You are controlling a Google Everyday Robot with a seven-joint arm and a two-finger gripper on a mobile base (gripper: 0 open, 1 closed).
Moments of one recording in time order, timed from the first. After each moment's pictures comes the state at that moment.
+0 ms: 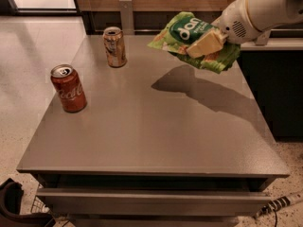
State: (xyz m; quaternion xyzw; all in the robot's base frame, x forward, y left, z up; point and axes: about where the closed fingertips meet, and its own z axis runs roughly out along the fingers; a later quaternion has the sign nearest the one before) arm 0.619 -0.136 0.958 -0.46 0.79 0.12 0.39
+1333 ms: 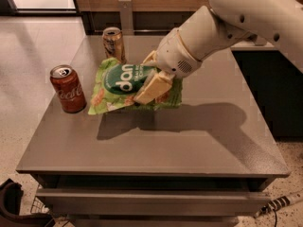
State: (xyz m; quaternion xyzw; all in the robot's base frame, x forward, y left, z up) arm 0.518 0.011 0.907 -0.68 0.63 0.21 0.30
